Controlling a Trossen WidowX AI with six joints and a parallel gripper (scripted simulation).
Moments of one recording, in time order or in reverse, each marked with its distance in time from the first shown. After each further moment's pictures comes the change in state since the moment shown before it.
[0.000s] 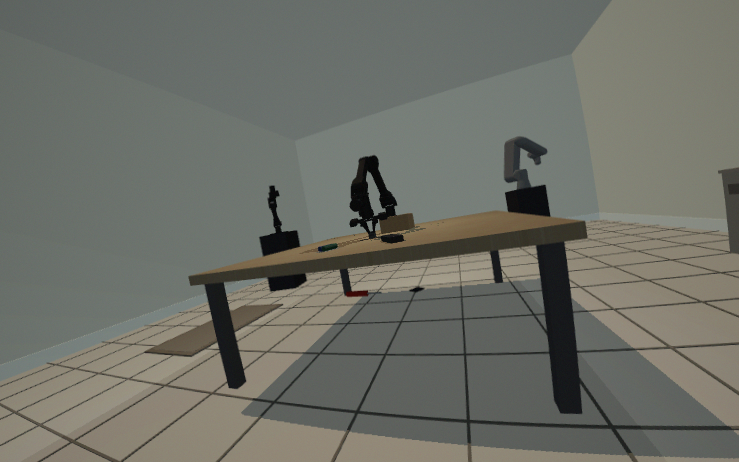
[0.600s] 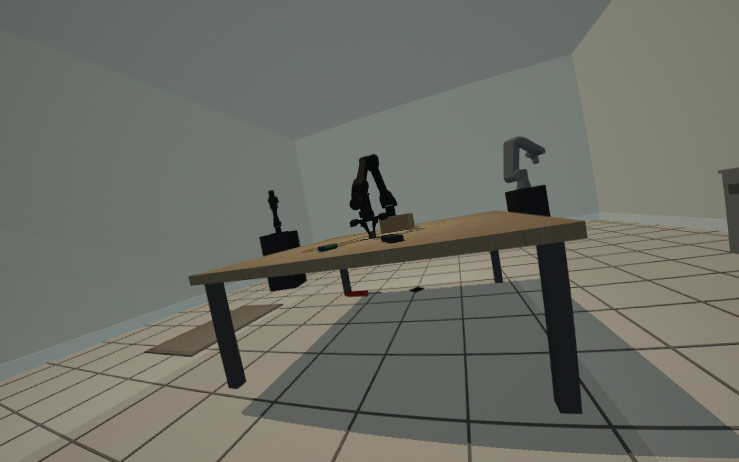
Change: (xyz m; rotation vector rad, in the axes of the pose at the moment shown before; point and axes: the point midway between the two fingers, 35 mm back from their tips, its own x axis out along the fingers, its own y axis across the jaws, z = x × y) arm 0.003 0.000 0.002 -0.006 0.082 0.003
